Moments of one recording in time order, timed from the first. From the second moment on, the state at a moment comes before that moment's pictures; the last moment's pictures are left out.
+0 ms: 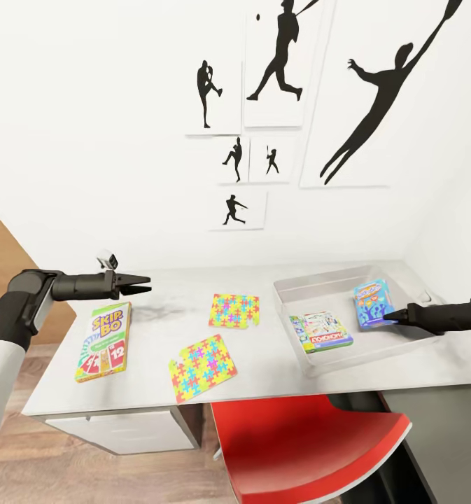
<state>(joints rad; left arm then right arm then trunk) -1.04 0.39 0.00 -0.84 0.08 1.02 -1.57 -0.97 -0.77 0.37 -0.79 -0.79 1.05 0.58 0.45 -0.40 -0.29</state>
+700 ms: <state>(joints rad) -1.04 0.39 0.00 -0.84 0.08 1.02 -1.57 -0.97 -0.77 0.37 -0.79 -0.76 1.05 0.58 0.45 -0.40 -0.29</state>
